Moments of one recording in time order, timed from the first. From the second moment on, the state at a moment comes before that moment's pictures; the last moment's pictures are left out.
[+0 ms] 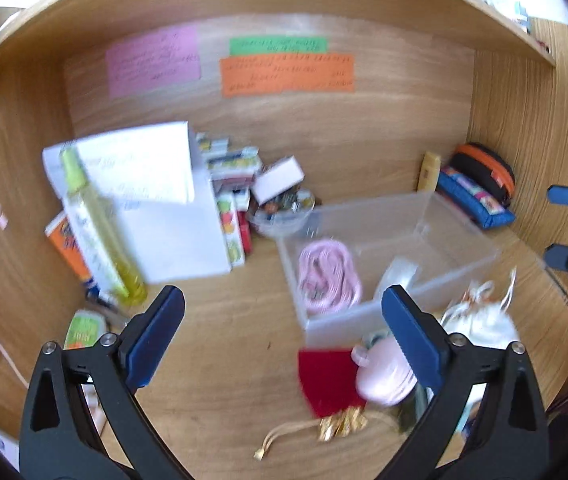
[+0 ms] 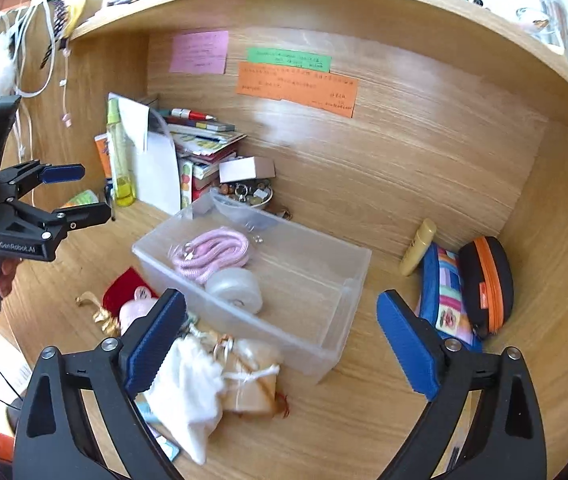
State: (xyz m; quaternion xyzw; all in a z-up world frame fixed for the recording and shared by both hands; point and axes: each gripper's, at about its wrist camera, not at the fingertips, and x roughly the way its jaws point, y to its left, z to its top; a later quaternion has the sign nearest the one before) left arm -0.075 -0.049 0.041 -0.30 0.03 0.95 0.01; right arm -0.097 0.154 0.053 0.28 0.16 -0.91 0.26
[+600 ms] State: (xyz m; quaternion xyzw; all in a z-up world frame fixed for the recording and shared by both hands) left arm -0.045 -0.025 -0.024 -0.36 0.01 0.93 0.04; right arm -0.053 0.136 -0.030 0.33 0.15 -0.89 0.29
